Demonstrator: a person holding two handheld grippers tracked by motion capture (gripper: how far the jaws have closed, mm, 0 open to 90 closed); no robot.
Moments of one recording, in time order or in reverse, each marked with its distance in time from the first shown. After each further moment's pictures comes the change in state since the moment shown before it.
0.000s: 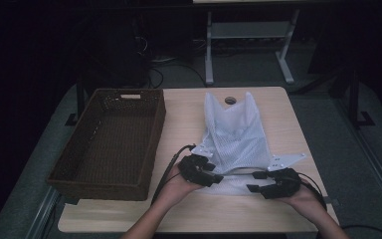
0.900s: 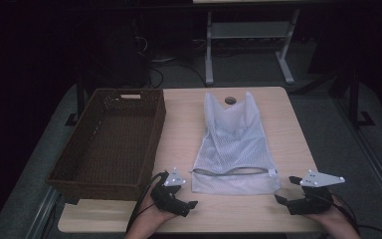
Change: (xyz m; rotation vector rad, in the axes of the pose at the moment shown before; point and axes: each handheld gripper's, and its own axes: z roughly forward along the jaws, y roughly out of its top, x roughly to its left) left arm -0.018 -0.087 -0.030 0.045 0.193 -0.028; right arm -0.008 -0.078 -0.042 -0.057 -0.265 0.098
